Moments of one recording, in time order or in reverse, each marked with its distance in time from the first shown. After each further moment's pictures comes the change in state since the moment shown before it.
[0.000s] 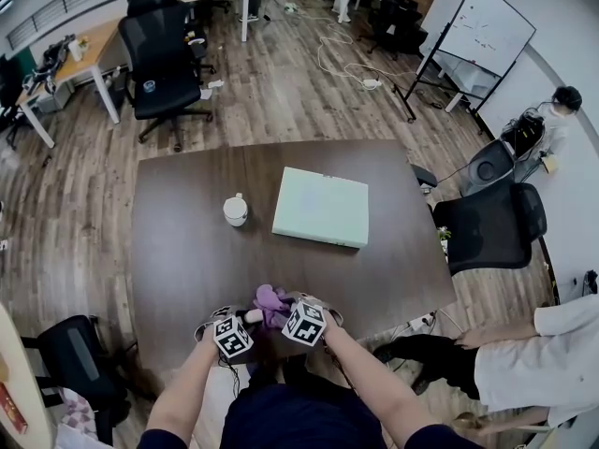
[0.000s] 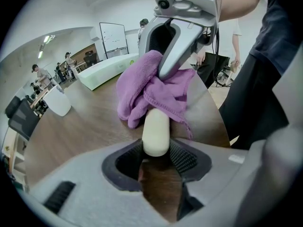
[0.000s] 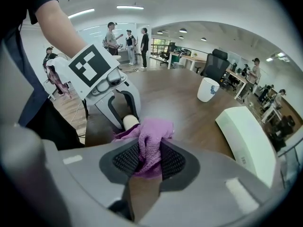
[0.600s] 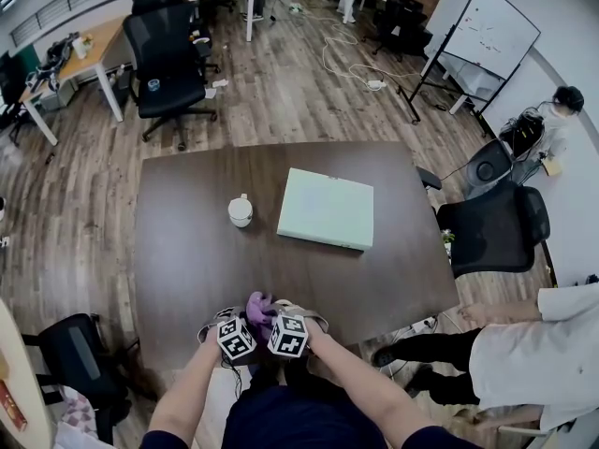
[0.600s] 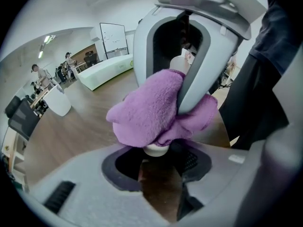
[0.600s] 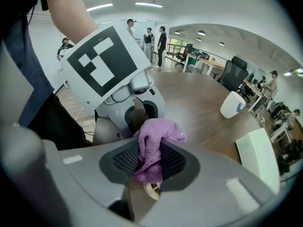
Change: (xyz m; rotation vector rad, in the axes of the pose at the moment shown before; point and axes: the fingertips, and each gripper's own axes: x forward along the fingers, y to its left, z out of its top) left arm -0.001 -0.002 0.000 0.000 -0.007 0.002; right arm 0.026 0.052 0.037 -0.168 0.011 0.089
